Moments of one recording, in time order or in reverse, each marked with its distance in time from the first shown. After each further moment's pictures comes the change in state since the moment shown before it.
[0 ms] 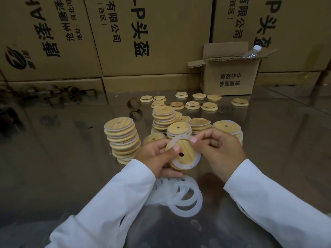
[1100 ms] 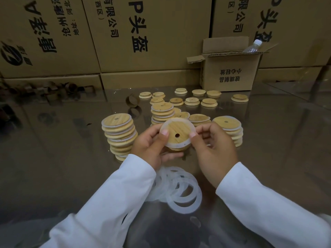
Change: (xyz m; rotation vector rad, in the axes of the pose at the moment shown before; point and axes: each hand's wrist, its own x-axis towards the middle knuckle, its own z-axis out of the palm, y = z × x) left_hand 0.006 -0.003 0.002 -0.131 0.088 0.268; right_hand -0.005 0.007 0.018 -0.150 0.161 -0.114
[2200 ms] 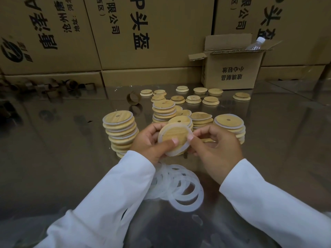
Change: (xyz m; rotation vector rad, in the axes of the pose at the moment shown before) left_hand 0.007 -0.005 -0.013 0.154 0.005 0.003; right_hand -0.001 -0.002 -0.007 -0.035 -0.087 0.059
